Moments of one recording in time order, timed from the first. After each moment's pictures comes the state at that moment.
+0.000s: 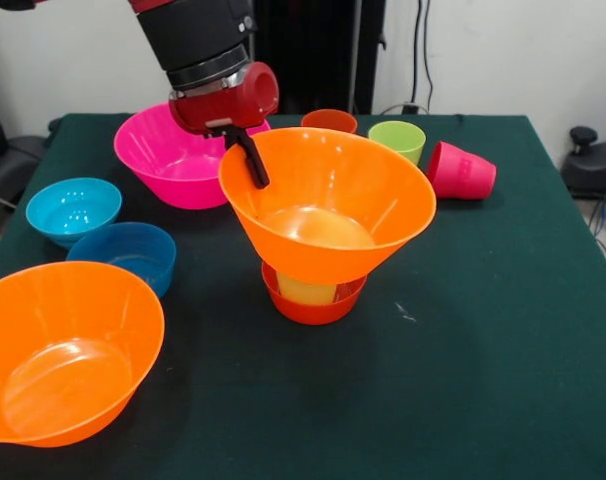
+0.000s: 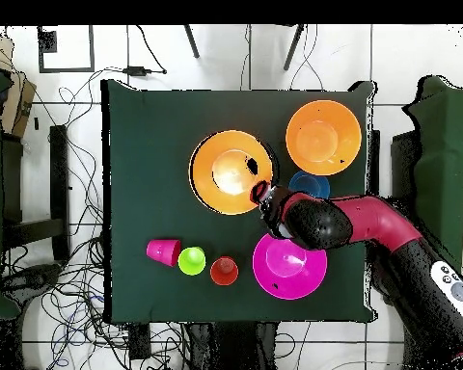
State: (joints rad) arm -1.13 -0.53 0.95 1.85 -0.68 0.56 2.33
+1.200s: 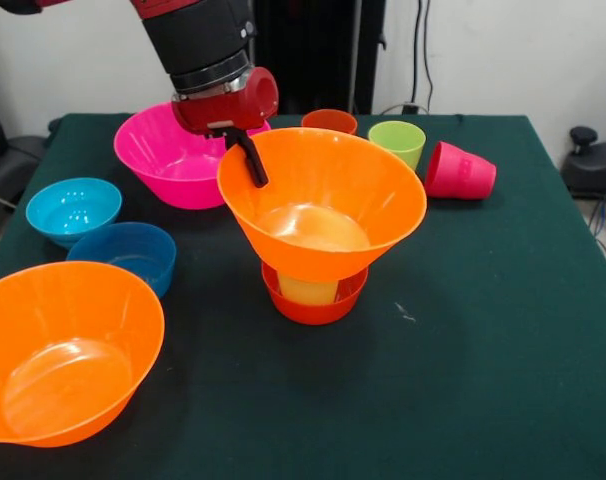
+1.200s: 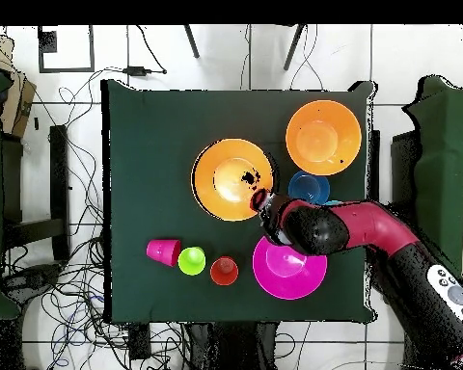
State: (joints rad) arm -1.12 -0.53 0.92 1.88 -0.70 0.56 2.33
